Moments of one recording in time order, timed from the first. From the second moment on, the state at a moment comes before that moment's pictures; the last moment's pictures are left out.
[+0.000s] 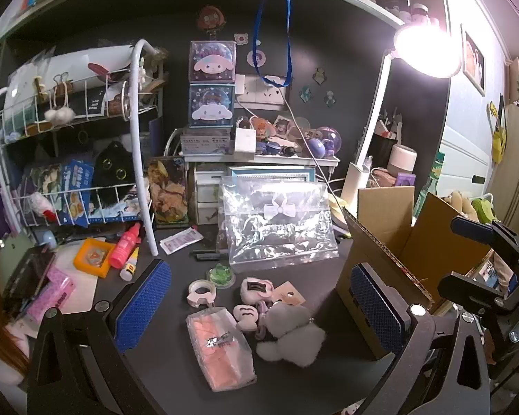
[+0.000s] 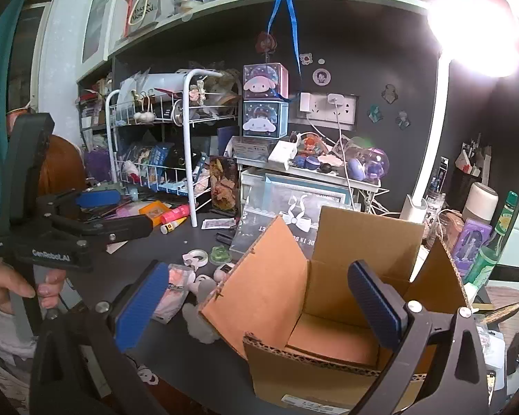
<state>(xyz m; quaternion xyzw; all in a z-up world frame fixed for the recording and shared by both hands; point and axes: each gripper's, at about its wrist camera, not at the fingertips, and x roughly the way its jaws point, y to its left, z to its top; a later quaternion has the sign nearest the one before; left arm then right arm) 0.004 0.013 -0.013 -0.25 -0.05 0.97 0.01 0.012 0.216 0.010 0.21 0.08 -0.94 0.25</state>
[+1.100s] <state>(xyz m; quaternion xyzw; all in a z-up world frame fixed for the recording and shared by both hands) 0.011 -0.009 -0.013 -0.23 -0.08 0.97 0.05 0.054 0.190 0.019 0.17 0.12 -0.94 0.28</state>
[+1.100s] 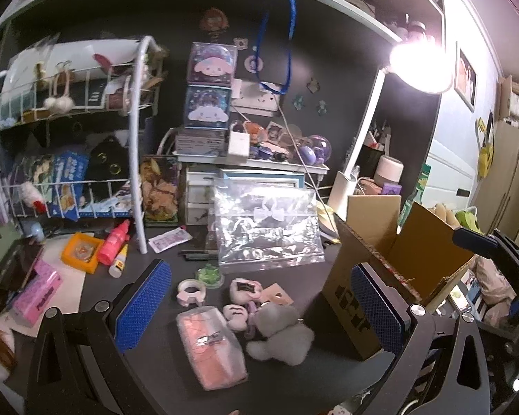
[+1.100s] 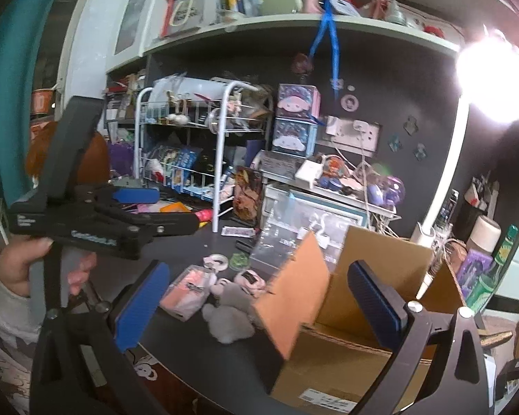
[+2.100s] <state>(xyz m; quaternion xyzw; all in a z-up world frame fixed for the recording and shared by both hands) 0.013 -0.099 -0.093 -0.28 -0.12 0.95 0.08 -0.004 0.101 -0.114 0.32 0.08 -0.92 0.20</state>
